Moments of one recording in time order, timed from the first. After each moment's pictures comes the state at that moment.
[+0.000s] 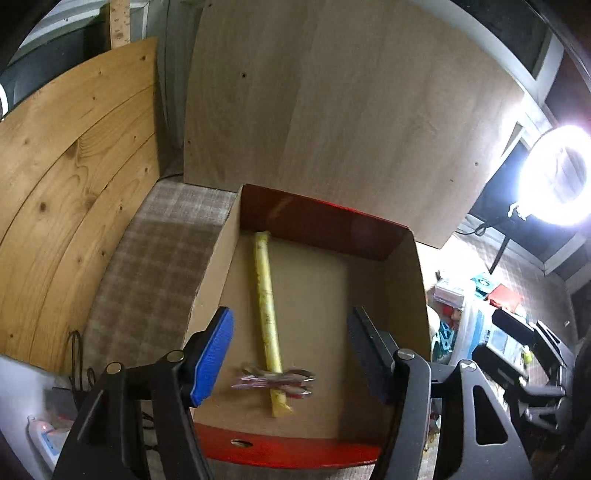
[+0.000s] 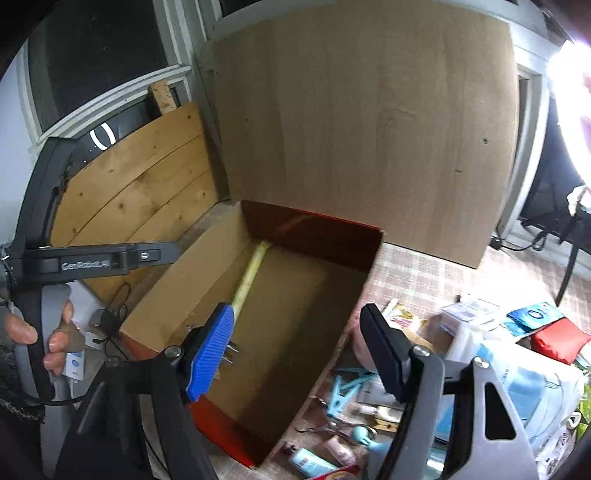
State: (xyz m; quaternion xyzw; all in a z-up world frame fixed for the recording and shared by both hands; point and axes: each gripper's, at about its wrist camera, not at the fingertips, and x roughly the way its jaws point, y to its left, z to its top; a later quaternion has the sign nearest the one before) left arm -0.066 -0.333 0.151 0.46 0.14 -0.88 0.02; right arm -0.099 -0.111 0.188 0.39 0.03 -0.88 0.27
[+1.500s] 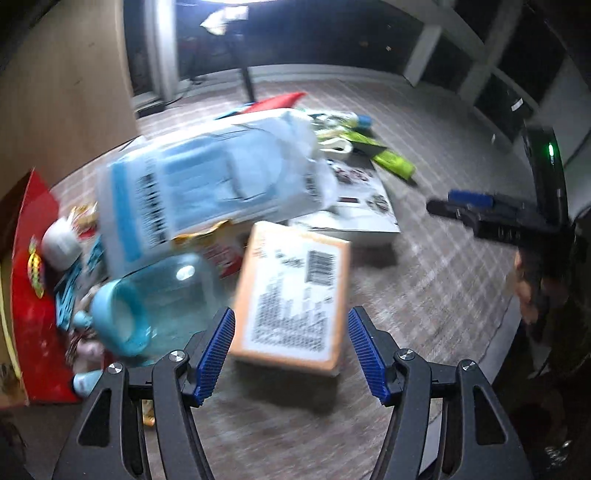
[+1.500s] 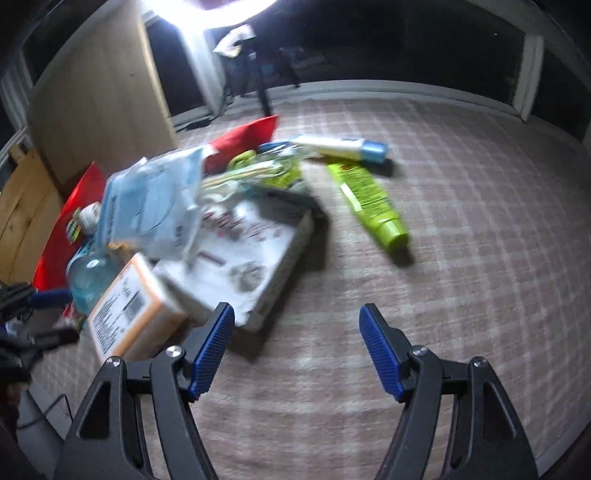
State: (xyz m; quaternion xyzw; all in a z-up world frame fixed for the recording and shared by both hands) left arm 0.017 0.080 0.089 0.52 -0.08 -0.81 -0.26; right arm 0.003 0.313 0.093 0.48 -0.07 -0.88 0.03
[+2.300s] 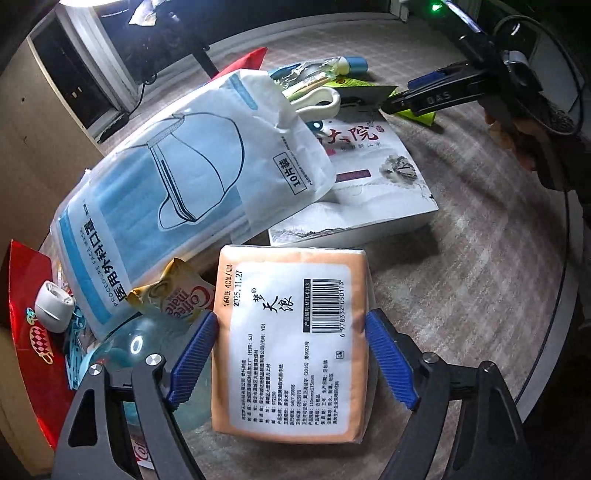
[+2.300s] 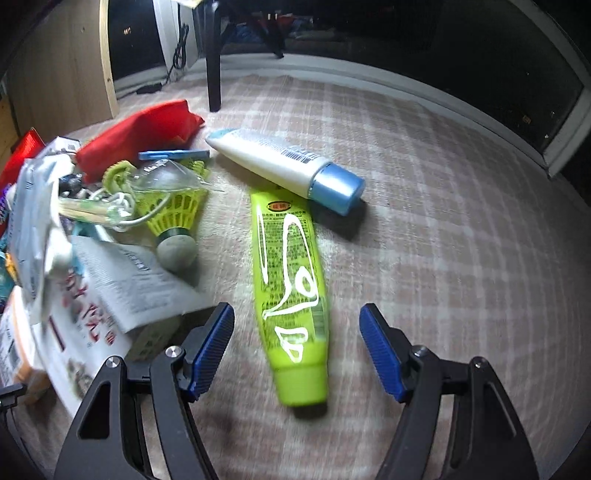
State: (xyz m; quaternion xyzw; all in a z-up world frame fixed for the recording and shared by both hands) left arm -0.014 0.132 0.045 0.55 -0.20 -0.78 -0.22; right arm -0.134 0.357 0.042 0.53 0.06 -0.85 0.04
